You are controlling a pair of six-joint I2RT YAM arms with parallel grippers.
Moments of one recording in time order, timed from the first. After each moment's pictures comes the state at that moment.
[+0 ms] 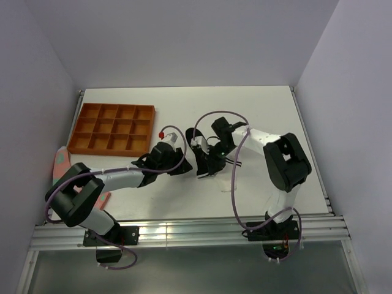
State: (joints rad) left arm -0.73 1.51 0.67 0.18 0.08 -0.82; right arm 0.52 1.78 1.12 -0.72 -0.62 -0.79
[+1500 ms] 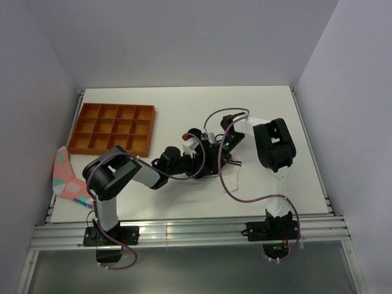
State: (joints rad) left arm -0.79 1.88 0.65 0.89 0.41 -0.56; right arm 0.33 2.13 1.41 -1.08 -0.83 -0.61
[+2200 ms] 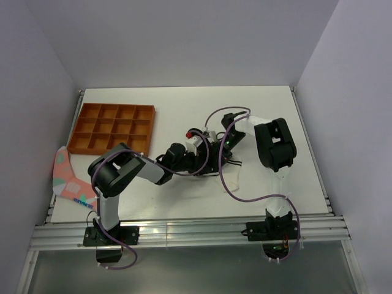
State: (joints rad) left arm -0.79 1.93 0.74 0.80 0.39 -0.56; right arm 0.32 2.13 1.42 -1.06 -0.80 -0.57
